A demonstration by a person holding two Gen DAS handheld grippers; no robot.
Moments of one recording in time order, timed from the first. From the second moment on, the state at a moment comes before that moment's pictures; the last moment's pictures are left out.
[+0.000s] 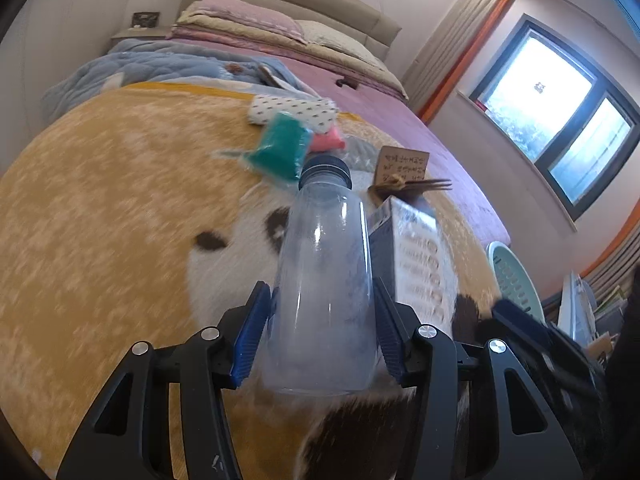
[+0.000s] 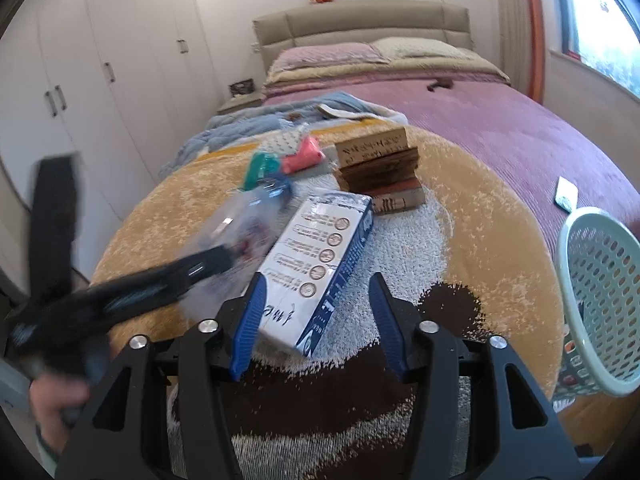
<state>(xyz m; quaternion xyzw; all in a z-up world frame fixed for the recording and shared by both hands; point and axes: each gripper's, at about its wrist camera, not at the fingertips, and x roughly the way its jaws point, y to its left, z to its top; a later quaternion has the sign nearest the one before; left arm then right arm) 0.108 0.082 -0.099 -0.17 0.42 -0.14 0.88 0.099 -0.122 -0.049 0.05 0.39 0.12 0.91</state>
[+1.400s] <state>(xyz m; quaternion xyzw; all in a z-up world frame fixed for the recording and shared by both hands) 0.021 -0.007 -0.061 -0.11 0.36 -0.18 0.91 0.065 -0.240 -0.043 0.13 0.39 0.03 0.91</state>
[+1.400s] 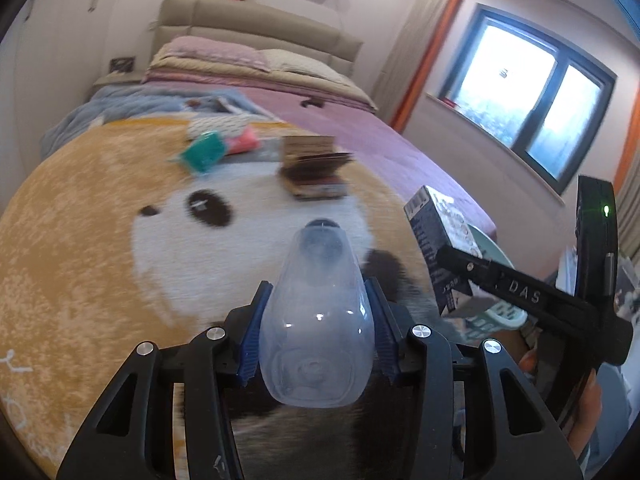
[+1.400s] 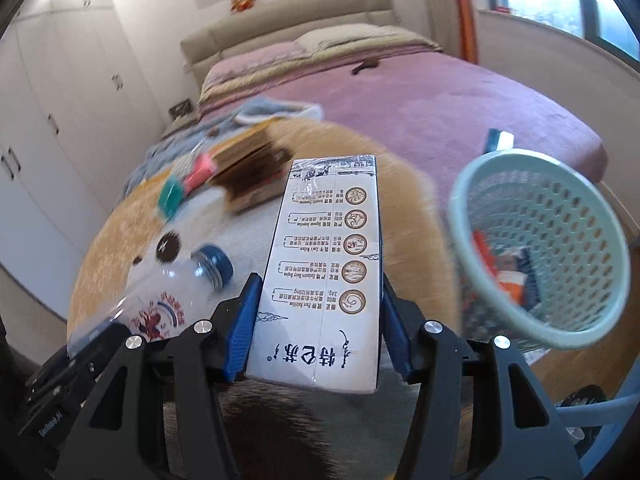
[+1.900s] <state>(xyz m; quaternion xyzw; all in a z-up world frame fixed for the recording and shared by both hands) 0.035 -0.129 -0.013 -0.05 0.32 -0.27 0.91 0.040 -0.373 -0.022 0.18 0.34 -0.07 0.92</state>
